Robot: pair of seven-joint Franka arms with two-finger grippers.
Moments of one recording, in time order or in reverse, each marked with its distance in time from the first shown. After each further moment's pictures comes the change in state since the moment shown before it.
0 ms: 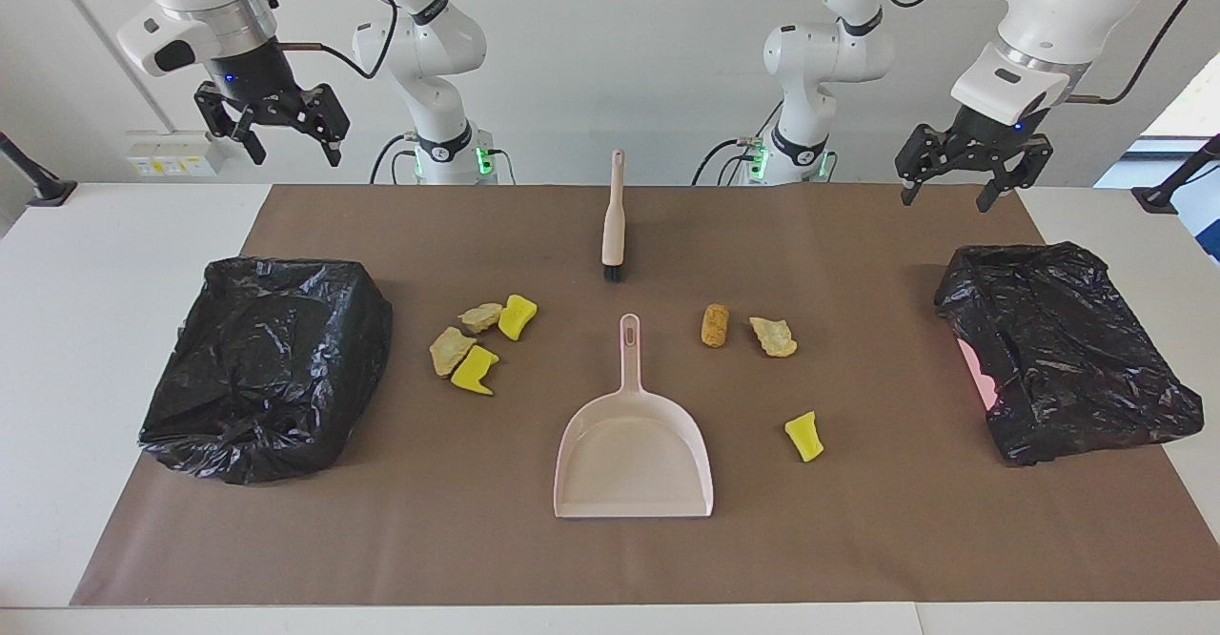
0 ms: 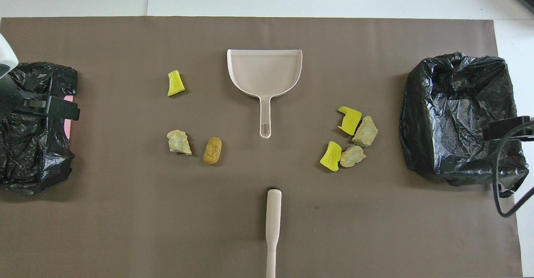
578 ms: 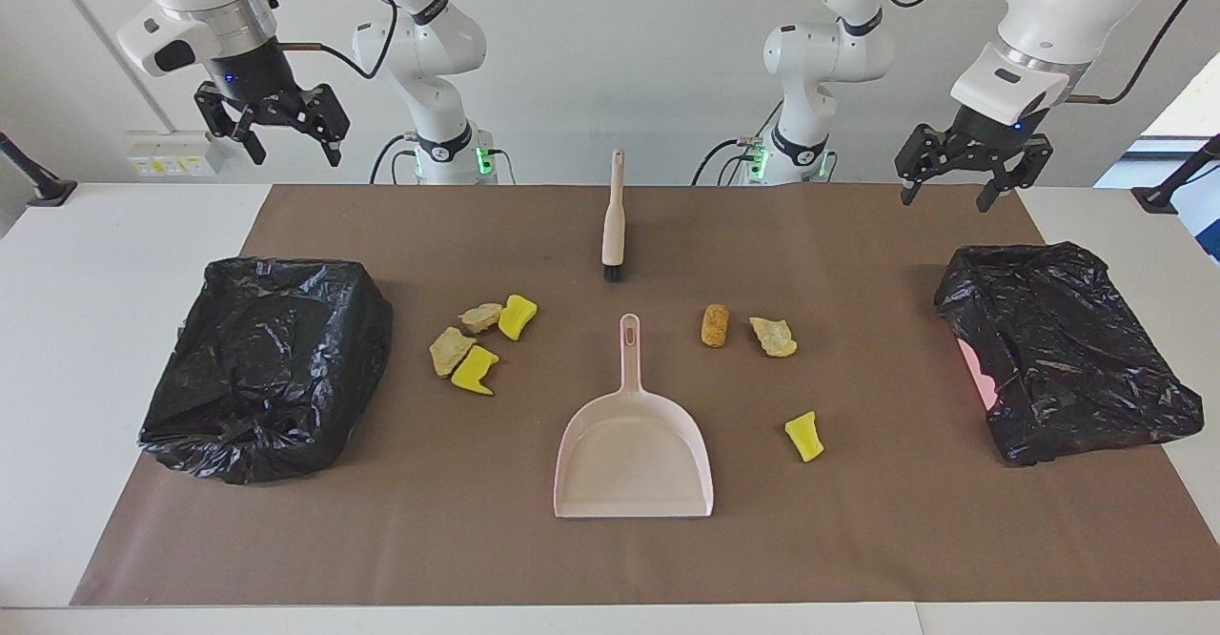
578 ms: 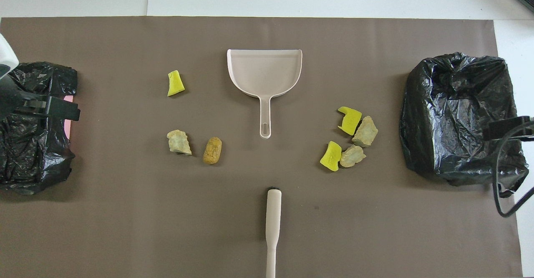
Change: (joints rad) left arm 0.000 0.000 -0.001 0.000 0.000 -0.007 0.000; right arm 0.000 0.000 0.000 0.000 0.000 0.000 0.000
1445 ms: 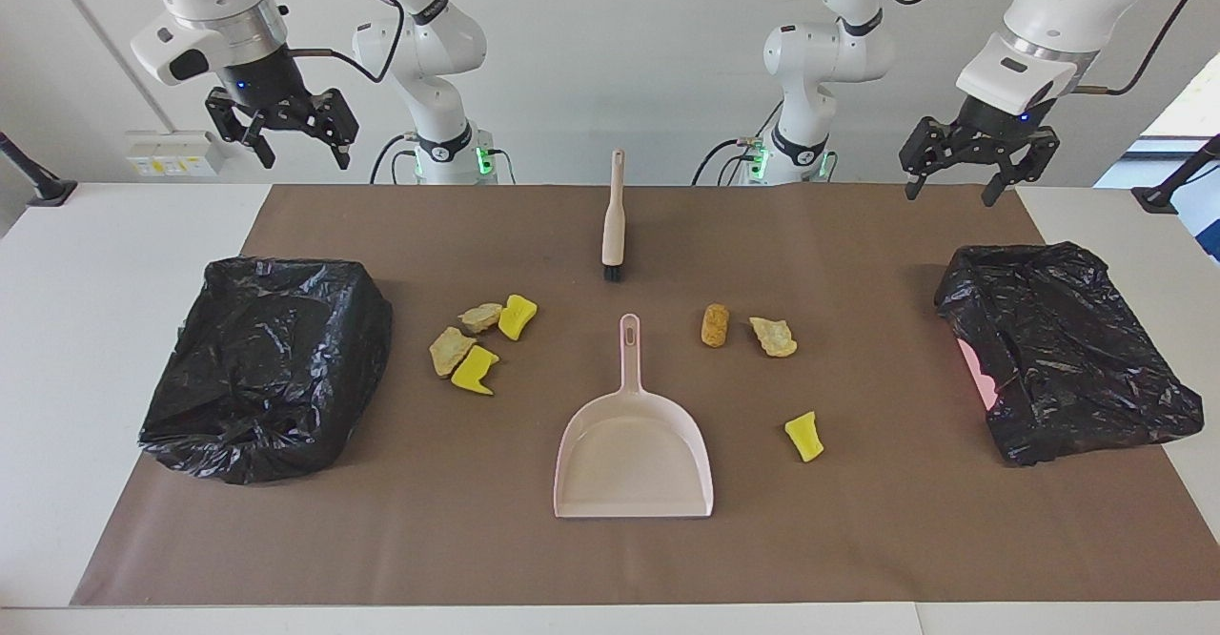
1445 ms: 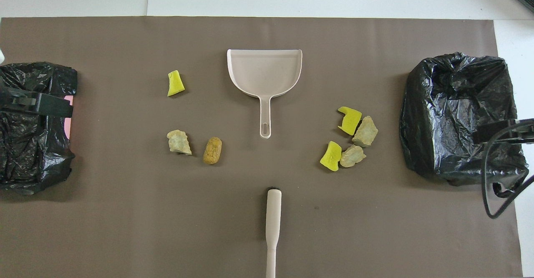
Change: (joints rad) left arm 0.001 0.000 0.001 0.051 0.003 -0.015 0.000; right arm 0.021 0.002 0.001 -0.030 0.001 0.001 0.000
